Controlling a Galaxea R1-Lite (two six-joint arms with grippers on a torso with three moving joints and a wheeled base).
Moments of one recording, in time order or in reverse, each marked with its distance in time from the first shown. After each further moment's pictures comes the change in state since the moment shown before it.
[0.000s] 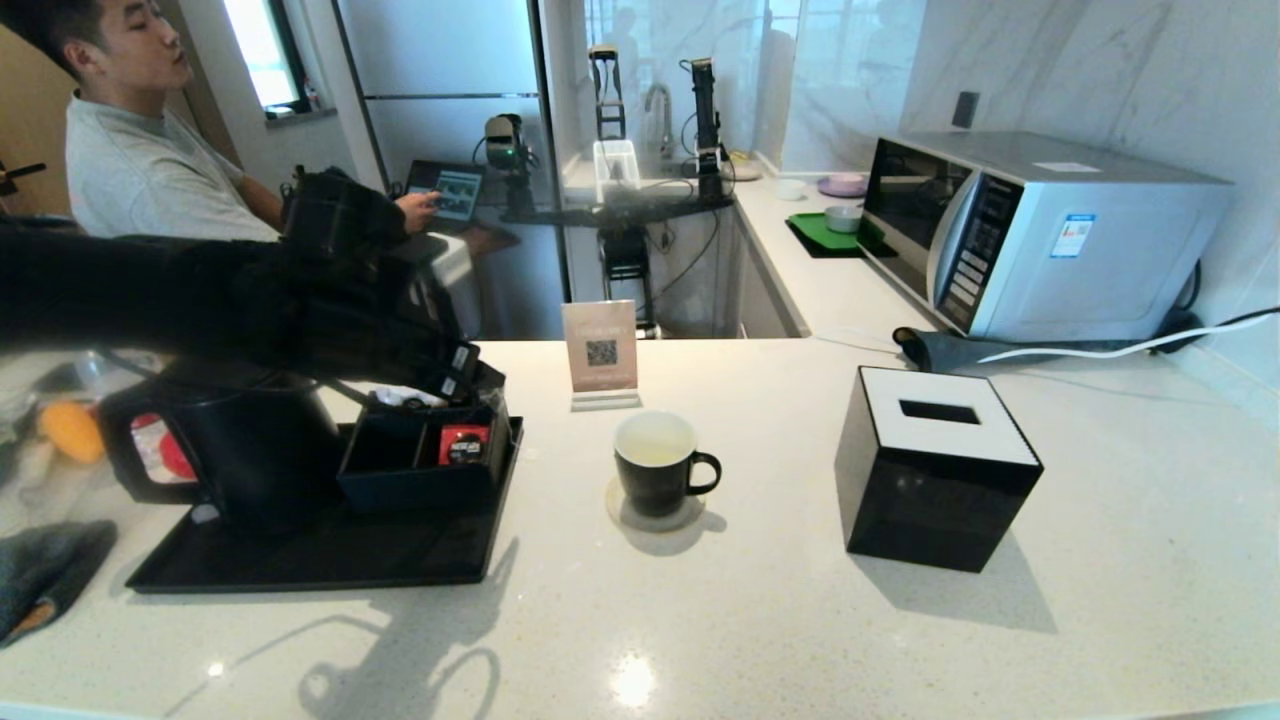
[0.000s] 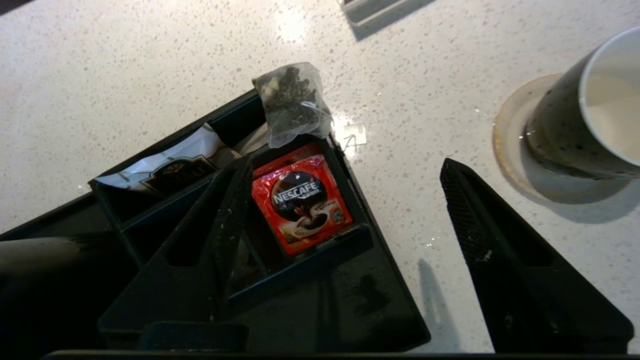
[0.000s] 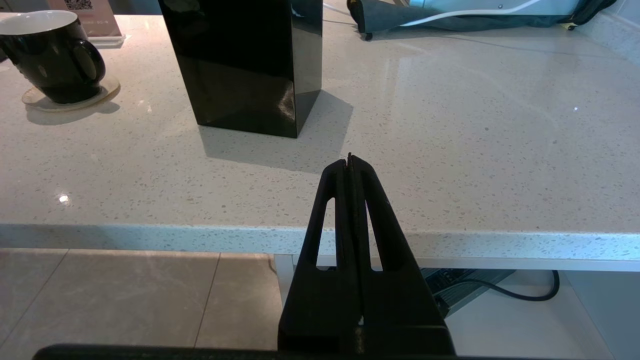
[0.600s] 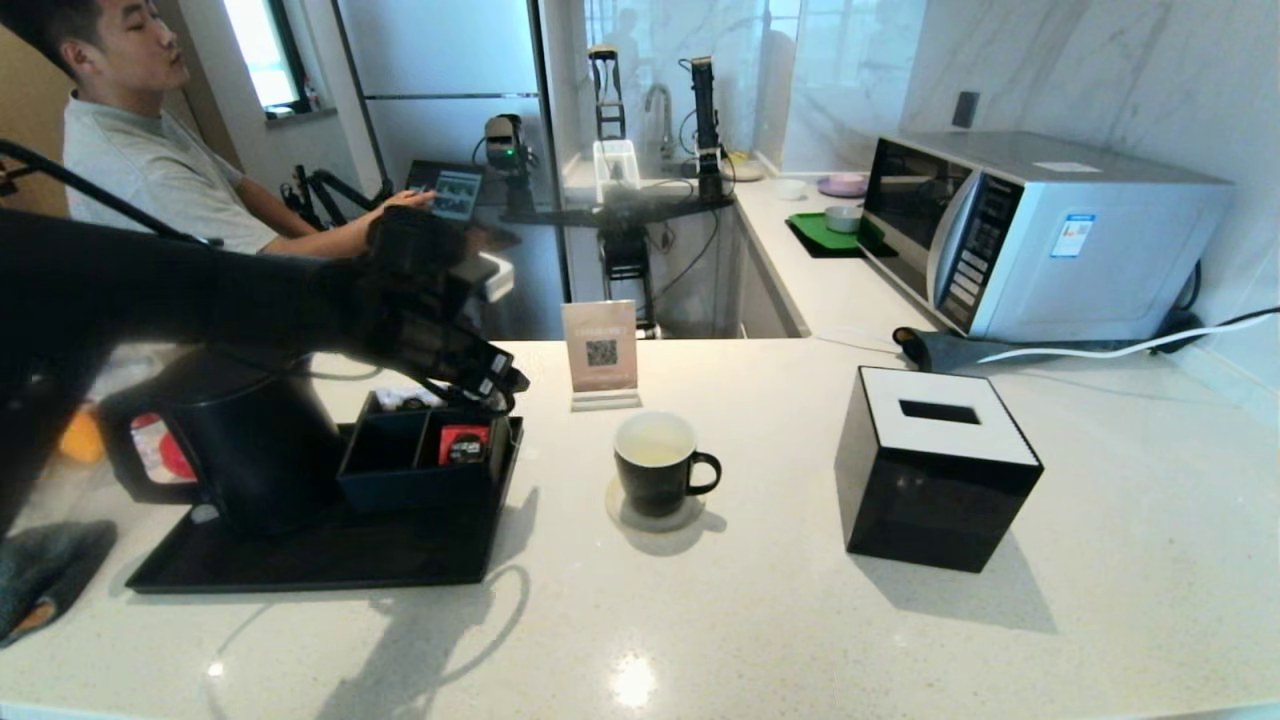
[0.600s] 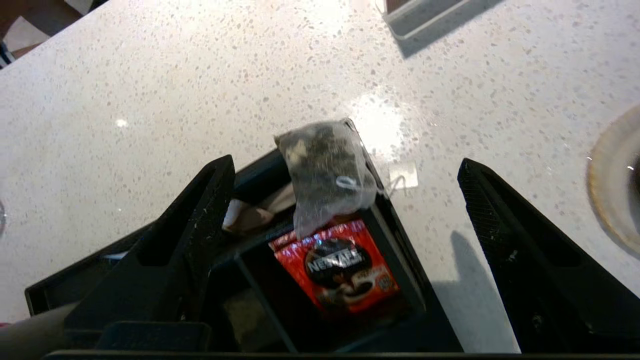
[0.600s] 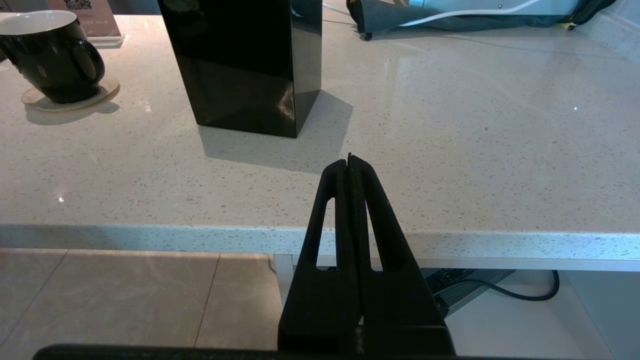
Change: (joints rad) left arm -0.003 0.218 -0.192 -0.002 0.099 0.094; right arm 0.000 0.000 0.000 0.000 0.000 0.000
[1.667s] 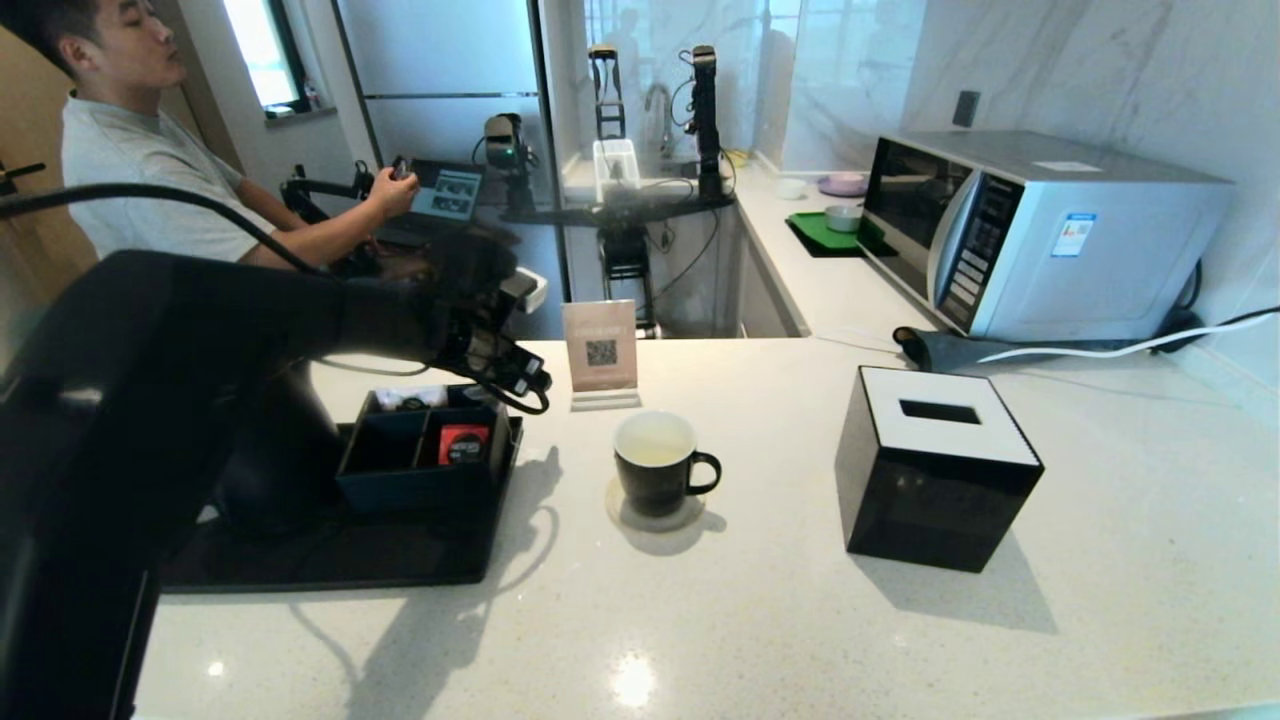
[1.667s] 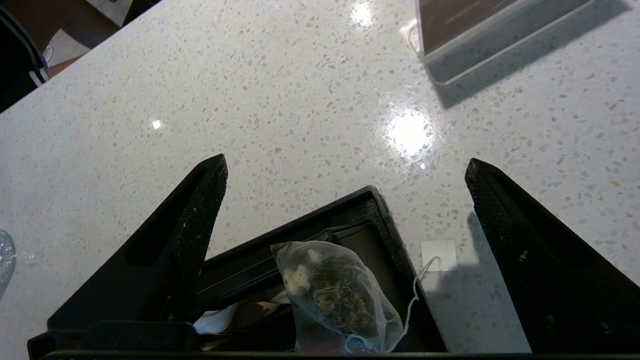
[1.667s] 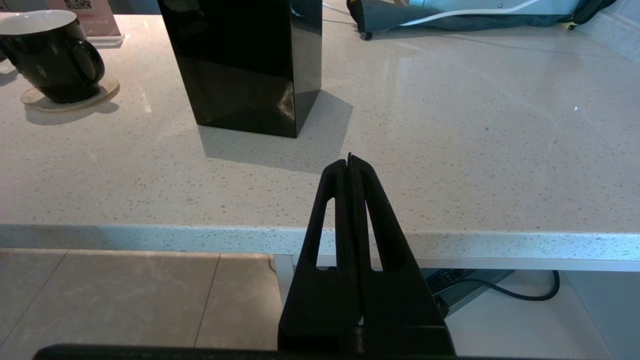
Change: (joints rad) left arm -0.027 0.214 -0.223 -0.006 0.096 0.029; right arm 0.000 0.000 0.000 0.000 0.000 0.000
